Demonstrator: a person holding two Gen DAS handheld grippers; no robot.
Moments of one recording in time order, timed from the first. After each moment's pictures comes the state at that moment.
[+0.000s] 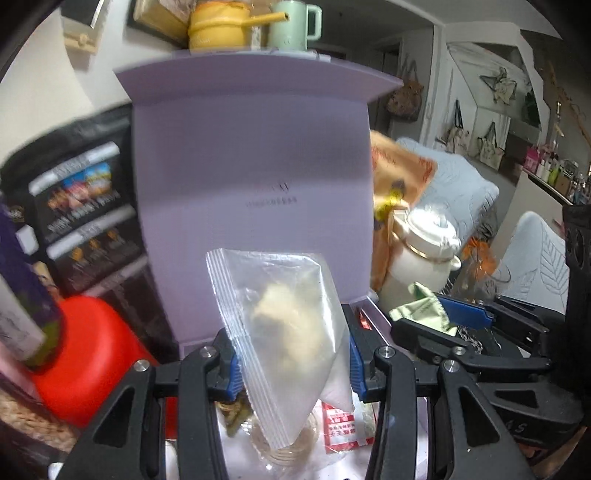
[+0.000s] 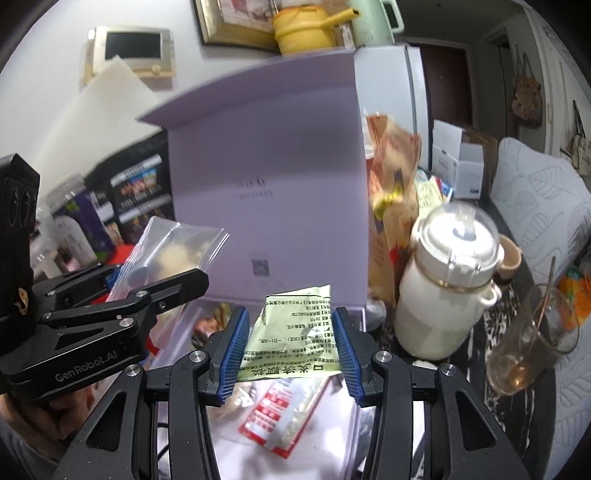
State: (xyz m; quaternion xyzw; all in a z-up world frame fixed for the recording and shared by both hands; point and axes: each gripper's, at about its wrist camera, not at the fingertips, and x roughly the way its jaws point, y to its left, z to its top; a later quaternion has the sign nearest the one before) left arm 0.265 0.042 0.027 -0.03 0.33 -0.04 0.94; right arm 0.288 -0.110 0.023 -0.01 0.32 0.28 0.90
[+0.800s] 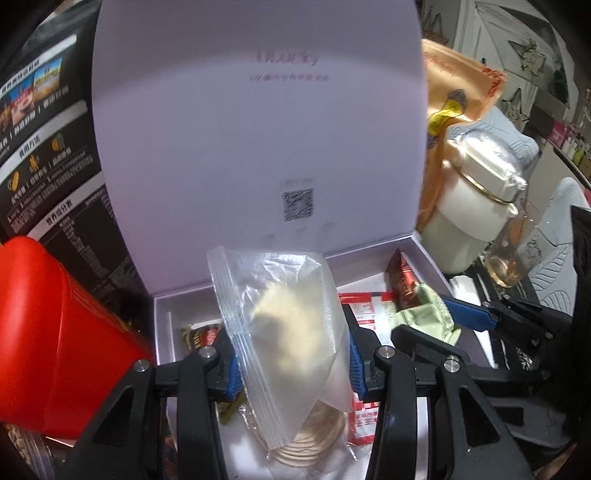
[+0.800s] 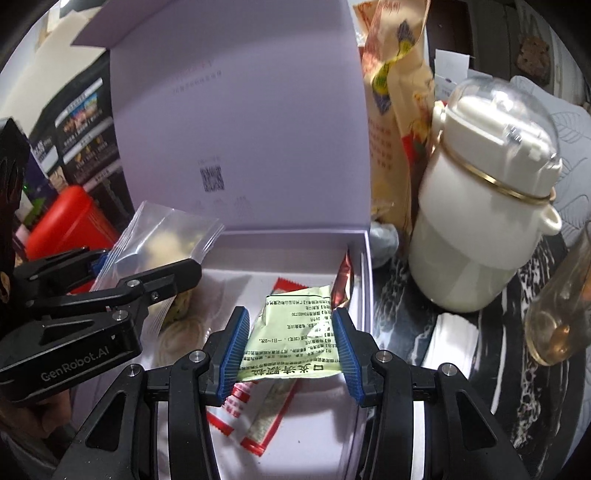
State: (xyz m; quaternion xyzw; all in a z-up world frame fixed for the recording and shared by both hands) left arm 0.310 0.041 -0.039 -0.03 0.44 -0.01 0.90; right arm 0.325 -0.101 -0.049 -0.03 0.43 0.27 0.86
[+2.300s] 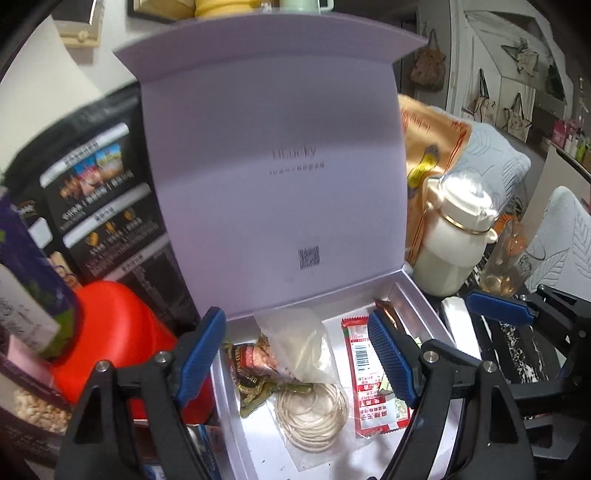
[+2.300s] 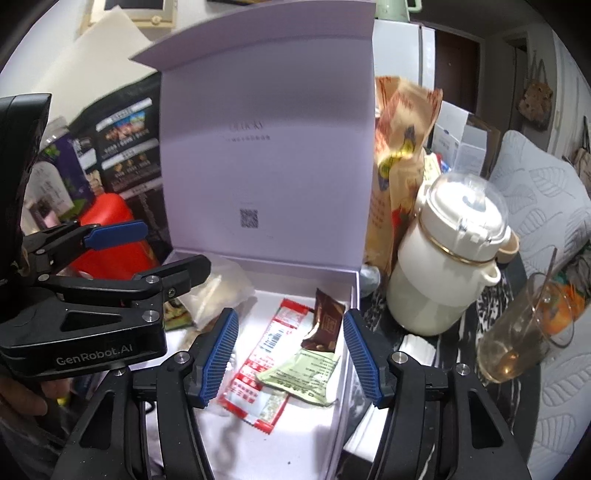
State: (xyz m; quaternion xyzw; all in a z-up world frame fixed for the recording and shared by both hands) left arm 0.265 0.038 0.025 0.01 0.37 0.02 0.93; right arm 0.284 -0.100 0.011 -0.08 0.37 0.27 0.89
